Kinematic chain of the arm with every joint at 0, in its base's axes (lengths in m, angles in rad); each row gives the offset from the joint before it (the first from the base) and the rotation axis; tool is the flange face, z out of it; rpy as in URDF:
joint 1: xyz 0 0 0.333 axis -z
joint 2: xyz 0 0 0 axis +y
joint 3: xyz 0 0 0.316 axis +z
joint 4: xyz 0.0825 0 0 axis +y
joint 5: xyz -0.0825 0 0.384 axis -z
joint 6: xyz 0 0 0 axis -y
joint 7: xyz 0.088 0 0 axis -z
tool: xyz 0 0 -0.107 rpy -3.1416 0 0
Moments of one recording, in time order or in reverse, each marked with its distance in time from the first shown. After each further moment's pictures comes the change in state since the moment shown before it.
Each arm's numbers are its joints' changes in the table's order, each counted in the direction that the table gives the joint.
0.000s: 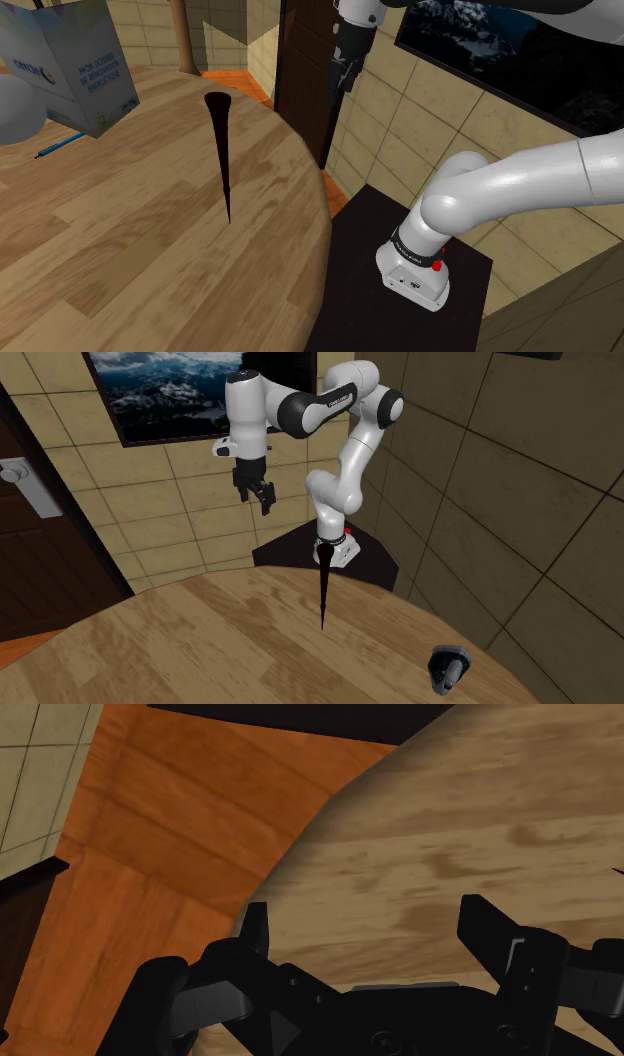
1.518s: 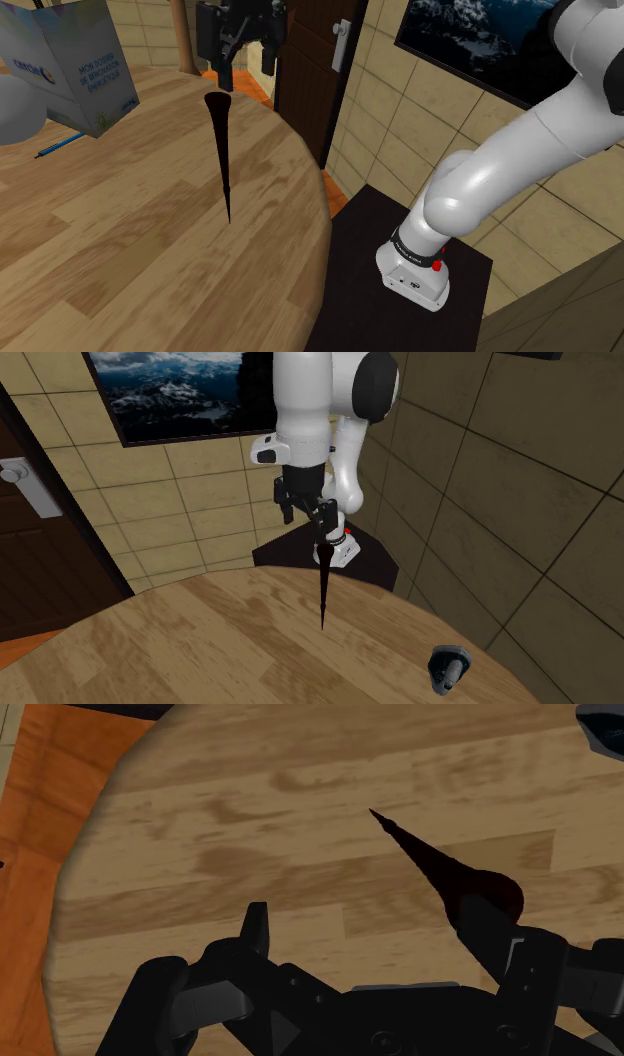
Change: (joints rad) arm -0.074 0.409 0.413 -0.586 -0.131 -0.178 0.522
